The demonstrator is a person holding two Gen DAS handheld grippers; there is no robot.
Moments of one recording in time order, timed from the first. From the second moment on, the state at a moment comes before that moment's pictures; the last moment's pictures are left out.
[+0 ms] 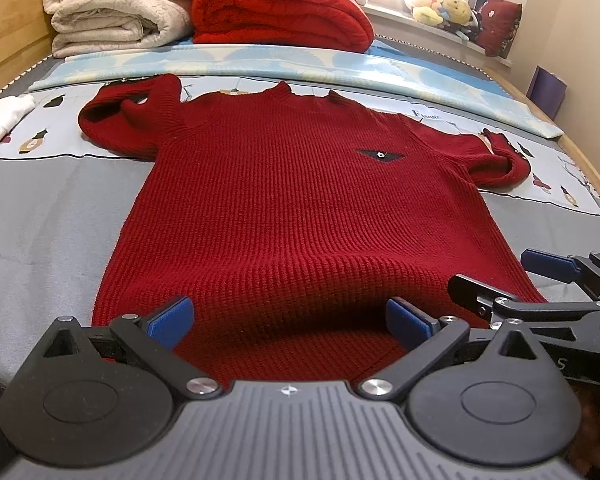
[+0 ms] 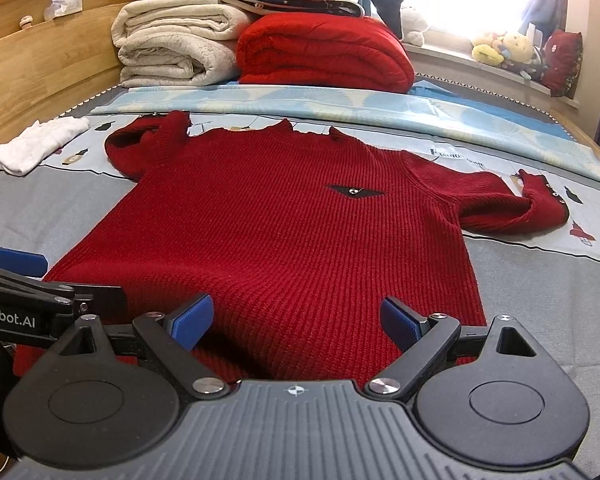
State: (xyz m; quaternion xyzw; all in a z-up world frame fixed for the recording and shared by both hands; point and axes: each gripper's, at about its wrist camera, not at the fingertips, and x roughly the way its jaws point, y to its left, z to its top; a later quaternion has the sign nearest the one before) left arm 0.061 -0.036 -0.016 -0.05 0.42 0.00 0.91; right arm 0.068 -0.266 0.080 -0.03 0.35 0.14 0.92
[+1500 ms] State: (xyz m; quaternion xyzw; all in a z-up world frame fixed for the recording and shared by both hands) left arm 0.061 -0.035 -0.015 -0.04 0.42 0.00 0.91; right arm 0.069 -0.265 0.083 -0.04 0.36 0.14 0.92
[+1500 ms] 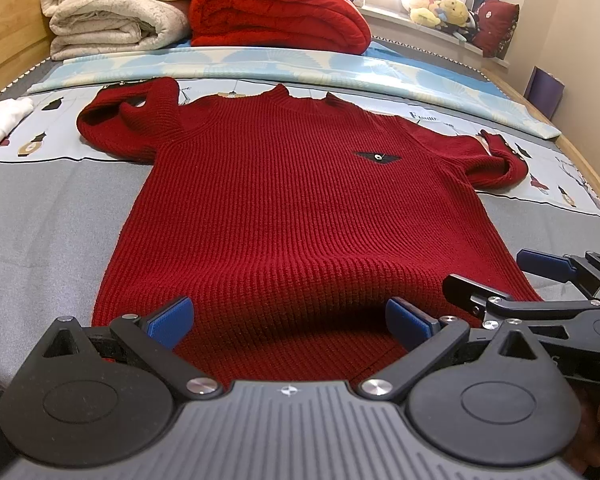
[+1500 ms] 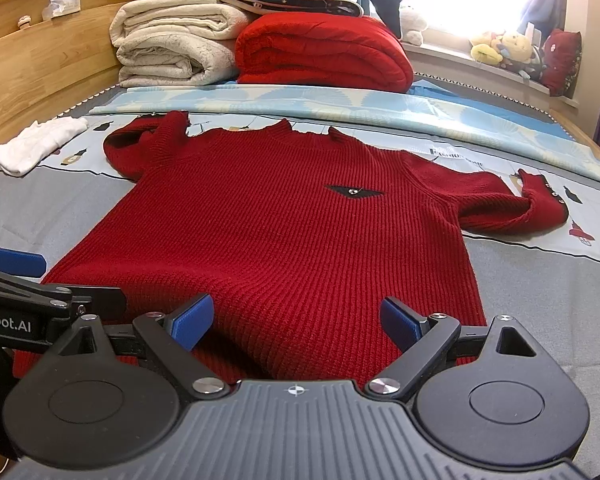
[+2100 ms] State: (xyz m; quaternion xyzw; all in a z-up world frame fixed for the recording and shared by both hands) left arm 0.059 0.017 0.005 -0.03 0.40 -0.04 0.92; right arm 0.090 -0.356 0.125 0.05 0.31 0.13 0.94
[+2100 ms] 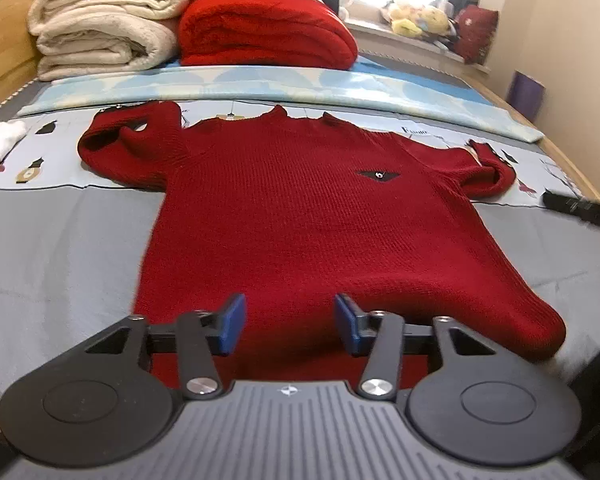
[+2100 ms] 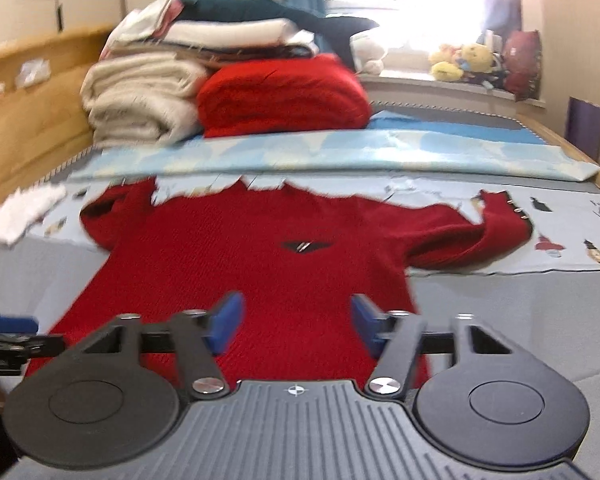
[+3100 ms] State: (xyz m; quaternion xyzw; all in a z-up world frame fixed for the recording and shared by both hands) left arm 0.115 0.103 -0.076 -0.07 0.62 -0.02 0.78; right arm 0.105 -0.428 0.001 0.03 0.61 0.16 0.78
